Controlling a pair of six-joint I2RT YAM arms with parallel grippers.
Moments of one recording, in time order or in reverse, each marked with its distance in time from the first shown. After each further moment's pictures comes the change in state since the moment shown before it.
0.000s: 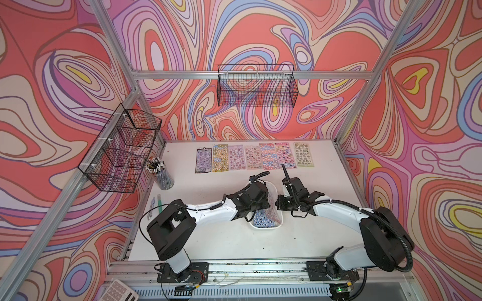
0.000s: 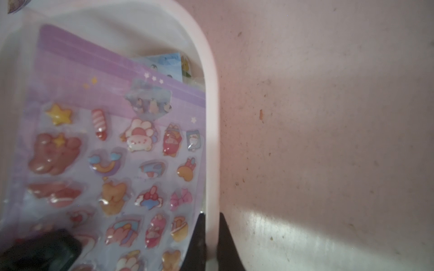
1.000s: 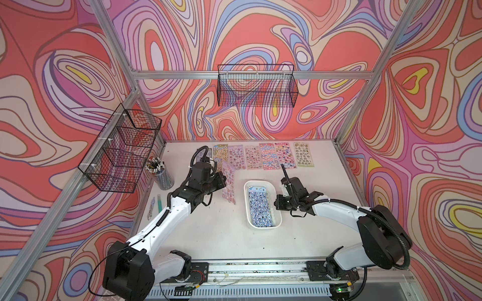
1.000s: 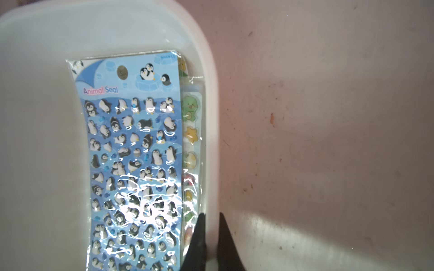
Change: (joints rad) left arm 0.605 -0.457 -0.117 -0.206 0.278 0.276; right arm 0.000 0.023 0.000 0.035 -0.030 -0.005
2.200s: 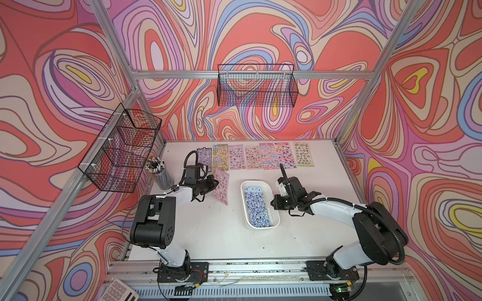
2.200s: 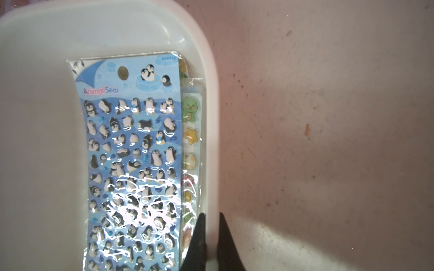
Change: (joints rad) left arm 0.249 0.448 -0.082 0.351 0.251 0.099; right arm 0.000 0.035 -0.005 0.070 -0.069 -0.039
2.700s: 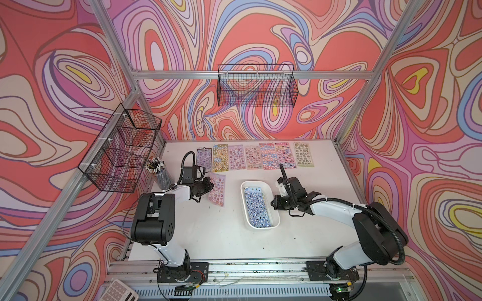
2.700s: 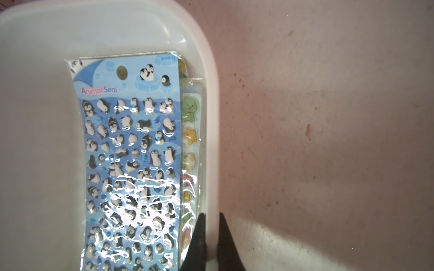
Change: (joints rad) left arm 0.042 -0.004 0.024 -0.113 -0.078 0.093; right arm 0.000 0.000 -0.001 0.000 -0.002 -0.010
